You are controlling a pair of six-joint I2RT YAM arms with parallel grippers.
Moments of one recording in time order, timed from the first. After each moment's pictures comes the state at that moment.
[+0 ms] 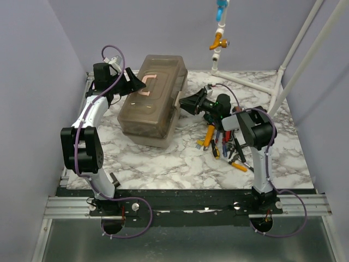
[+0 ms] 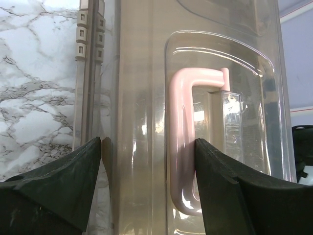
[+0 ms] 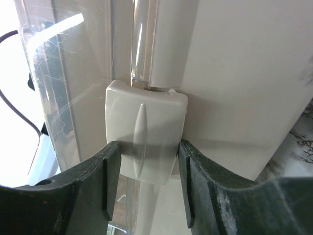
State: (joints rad) left arm 0.02 1.75 1.40 -0.15 0.60 -0.43; right arm 0.36 2.25 1.16 1.24 -0.75 1.51
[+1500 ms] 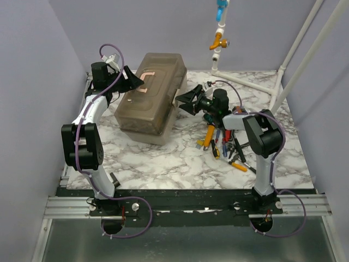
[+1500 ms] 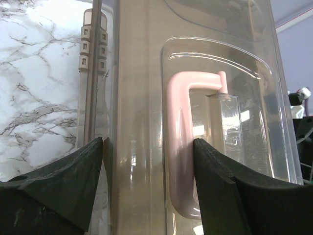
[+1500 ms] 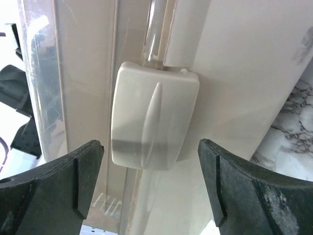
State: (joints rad) left arm 0.04 1.80 1.41 -0.06 0.60 -0.42; right arm 0.40 2.03 1.14 0.78 -0.59 1.23
